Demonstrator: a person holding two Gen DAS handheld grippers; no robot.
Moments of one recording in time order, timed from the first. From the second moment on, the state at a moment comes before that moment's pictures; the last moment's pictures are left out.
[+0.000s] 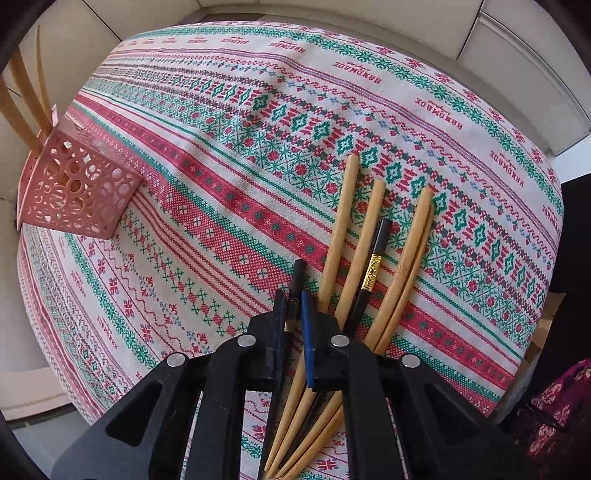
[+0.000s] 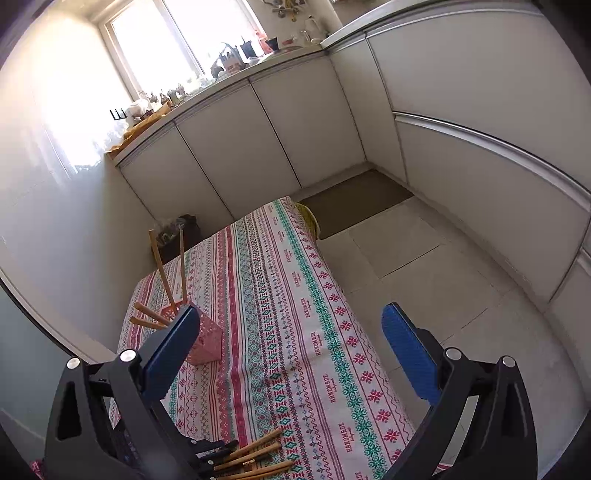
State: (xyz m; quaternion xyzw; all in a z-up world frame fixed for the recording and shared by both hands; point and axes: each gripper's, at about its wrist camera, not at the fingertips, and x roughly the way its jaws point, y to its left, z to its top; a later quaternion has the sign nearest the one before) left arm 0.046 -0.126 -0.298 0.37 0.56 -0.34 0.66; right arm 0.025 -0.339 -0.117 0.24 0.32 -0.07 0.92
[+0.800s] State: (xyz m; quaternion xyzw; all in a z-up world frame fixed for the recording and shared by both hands) left arm 0.037 0.002 -0.194 0.12 0.45 -0.25 0.85; right arm 0.074 -0.245 -0.281 0.27 0.62 -0.04 0.74
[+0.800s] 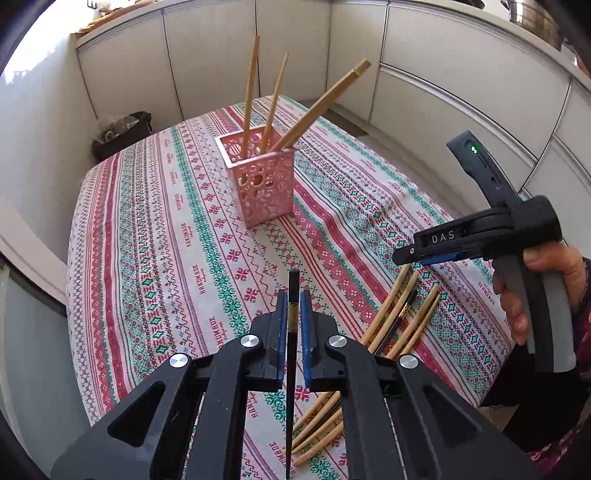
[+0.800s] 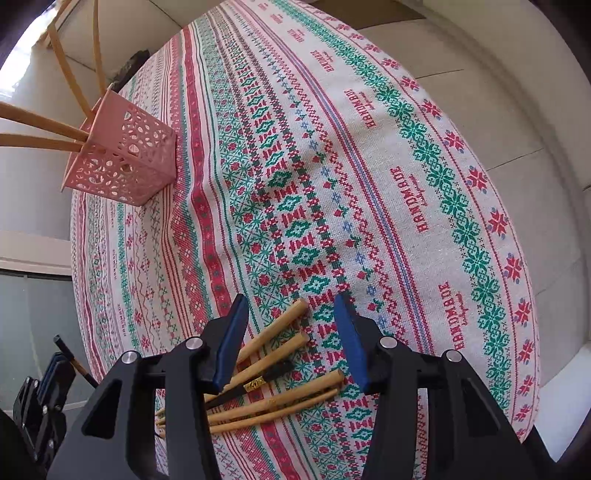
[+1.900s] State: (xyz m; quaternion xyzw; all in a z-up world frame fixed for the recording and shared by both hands) left arm 0.084 -0.046 -0.292 0.14 0.57 -0.23 0.77; right arm 0.109 -0.175 -0.288 0.27 0.64 0.01 0.72
